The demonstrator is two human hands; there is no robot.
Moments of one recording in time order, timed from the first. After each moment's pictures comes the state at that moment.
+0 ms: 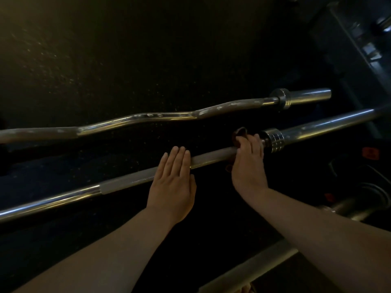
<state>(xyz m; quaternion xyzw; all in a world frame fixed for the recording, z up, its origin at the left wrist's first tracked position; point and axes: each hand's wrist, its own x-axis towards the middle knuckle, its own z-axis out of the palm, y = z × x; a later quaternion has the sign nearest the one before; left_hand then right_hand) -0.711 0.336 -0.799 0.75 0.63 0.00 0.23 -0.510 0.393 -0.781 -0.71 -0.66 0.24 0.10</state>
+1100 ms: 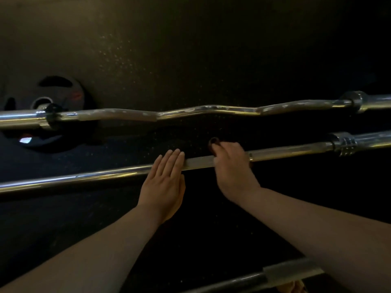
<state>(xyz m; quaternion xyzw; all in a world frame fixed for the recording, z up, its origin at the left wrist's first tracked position) -0.862 0.258 -0.809 0.71 0.68 -0.01 0.16 -0.659 0.354 -0.795 -0.49 -0.85 0.19 0.03</state>
